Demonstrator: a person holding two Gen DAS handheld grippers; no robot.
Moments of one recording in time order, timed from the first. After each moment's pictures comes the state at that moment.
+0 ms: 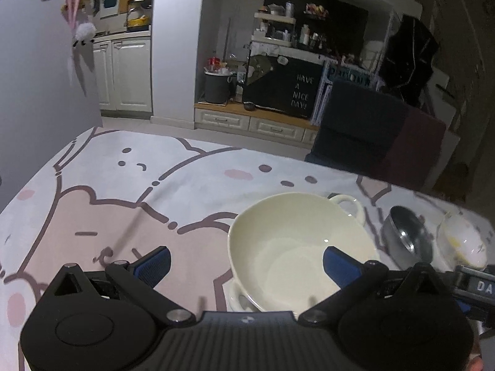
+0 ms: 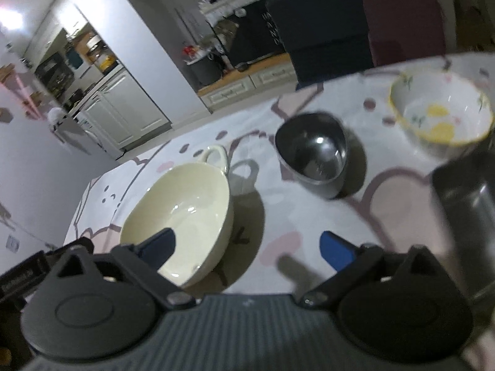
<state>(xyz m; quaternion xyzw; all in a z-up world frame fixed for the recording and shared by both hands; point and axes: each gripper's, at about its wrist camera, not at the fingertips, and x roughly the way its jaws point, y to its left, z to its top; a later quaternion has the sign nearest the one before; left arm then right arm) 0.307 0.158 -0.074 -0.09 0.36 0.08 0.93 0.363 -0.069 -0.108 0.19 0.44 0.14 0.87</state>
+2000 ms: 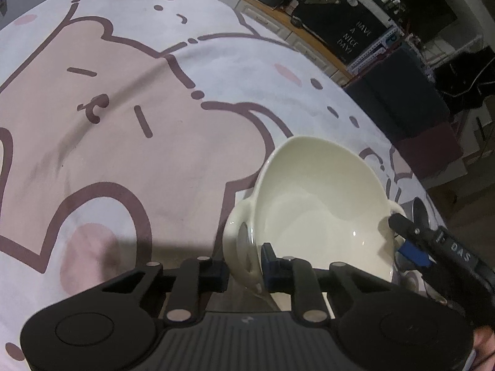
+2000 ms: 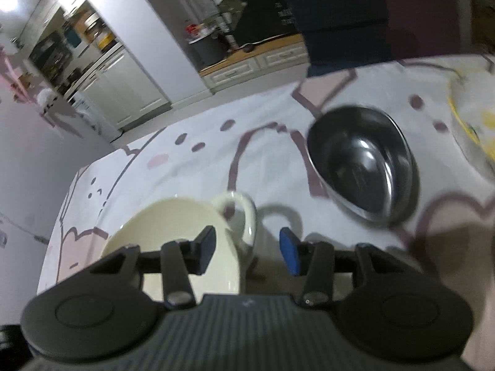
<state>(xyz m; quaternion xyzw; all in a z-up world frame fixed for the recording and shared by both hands) 0.318 0.210 -0.139 -0.32 0.50 0.09 0.80 0.451 -0.038 -0.133 0.16 0.47 0.16 0.86</state>
